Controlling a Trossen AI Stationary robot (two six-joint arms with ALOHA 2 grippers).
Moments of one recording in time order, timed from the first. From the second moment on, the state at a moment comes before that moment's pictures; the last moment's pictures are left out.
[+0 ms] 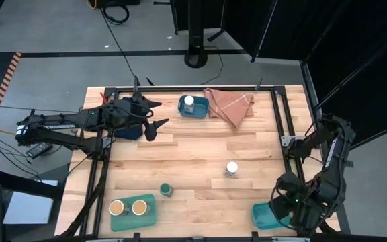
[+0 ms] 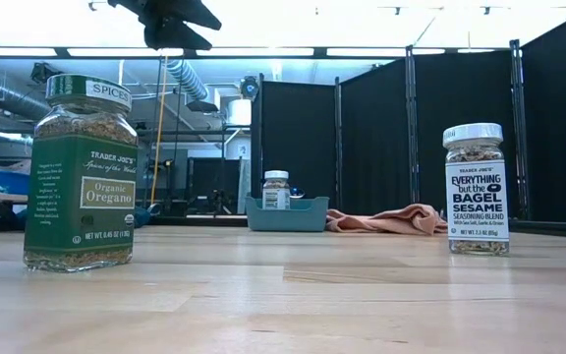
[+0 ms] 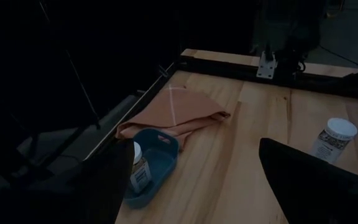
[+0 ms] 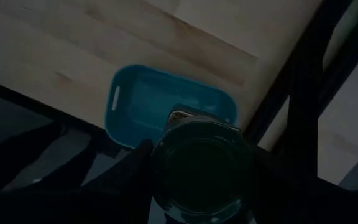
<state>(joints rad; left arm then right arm) 0.10 0.94 0.89 -0.28 -0.33 -0.05 1.05 1.55 1.56 -1.53 0.01 2.22</state>
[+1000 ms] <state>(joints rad) 0.13 0.94 0.89 -0.28 -0.35 -0.03 1.10 1.55 1.41 -1.43 -0.02 1.71</state>
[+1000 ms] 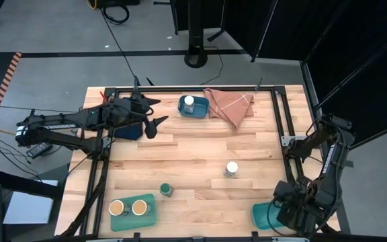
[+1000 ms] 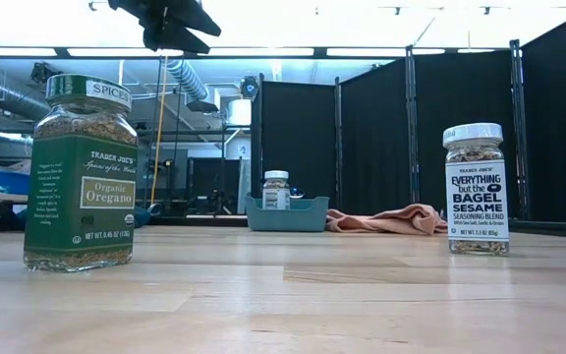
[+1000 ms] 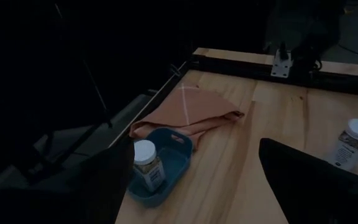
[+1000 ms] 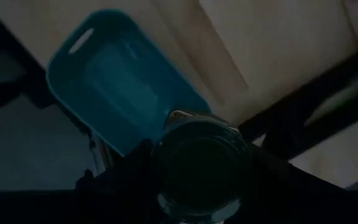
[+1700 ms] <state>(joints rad) 0.14 0.94 0.89 -0.28 -0.48 -0.04 1.12 1.55 1.28 -1.30 0.04 1.23</state>
